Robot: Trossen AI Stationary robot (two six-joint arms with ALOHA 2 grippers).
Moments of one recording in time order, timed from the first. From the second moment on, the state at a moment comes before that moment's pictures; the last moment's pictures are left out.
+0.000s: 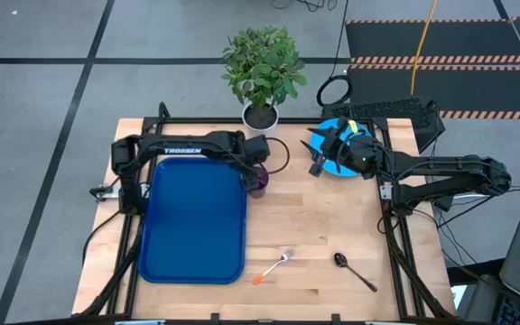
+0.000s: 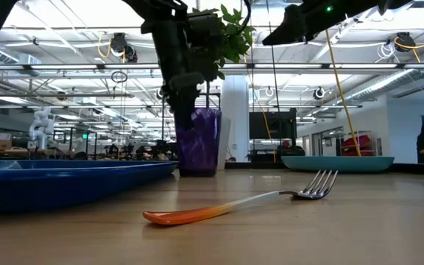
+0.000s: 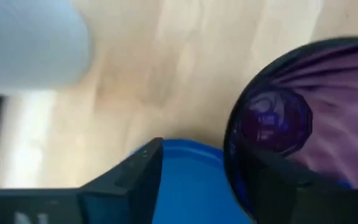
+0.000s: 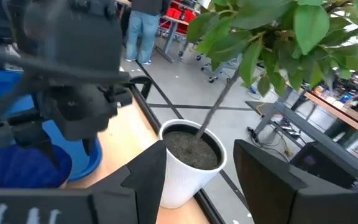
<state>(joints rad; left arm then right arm) 0.24 1.87 1.50 -0.84 -0.16 0.01 -0.16 1.02 0.72 0.13 0.48 -0.30</state>
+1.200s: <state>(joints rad) 0.23 1.84 1.54 -0.87 -0.11 0.03 -0.16 1.02 0.72 0.13 0.53 -0.30</state>
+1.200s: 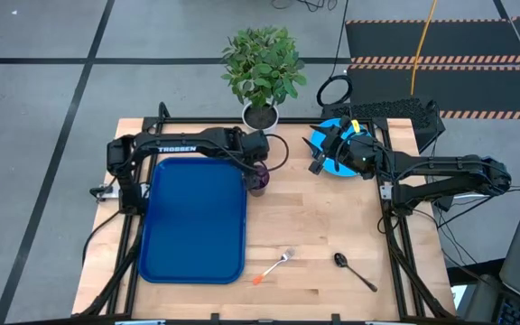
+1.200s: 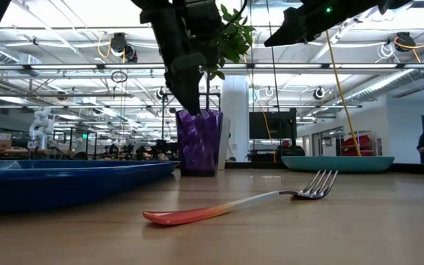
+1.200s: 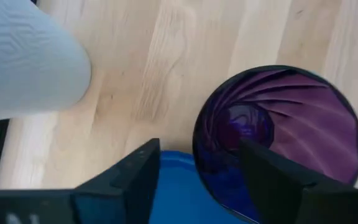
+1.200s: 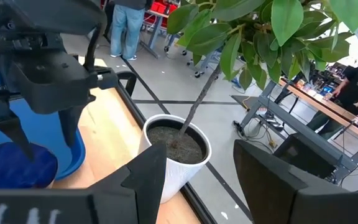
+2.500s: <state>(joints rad) 0.24 1.88 1.49 -0.78 -0.08 0.04 -0.16 1.02 0.72 0.13 0.53 -0.31</state>
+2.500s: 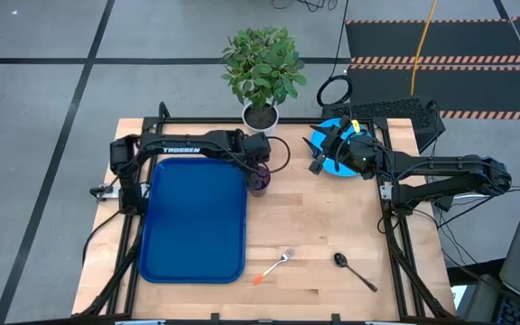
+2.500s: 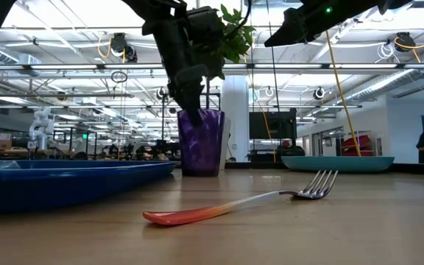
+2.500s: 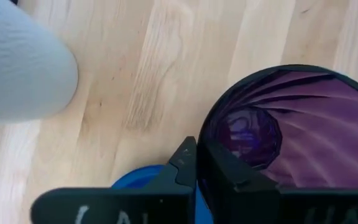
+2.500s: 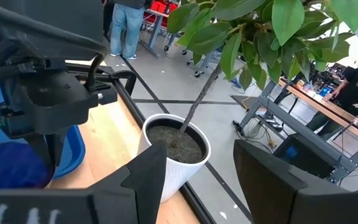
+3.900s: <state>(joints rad) 0.36 1.82 1.56 -1.15 -0.22 0.10 -0.16 1.02 0.72 0.05 0.58 -0.31</state>
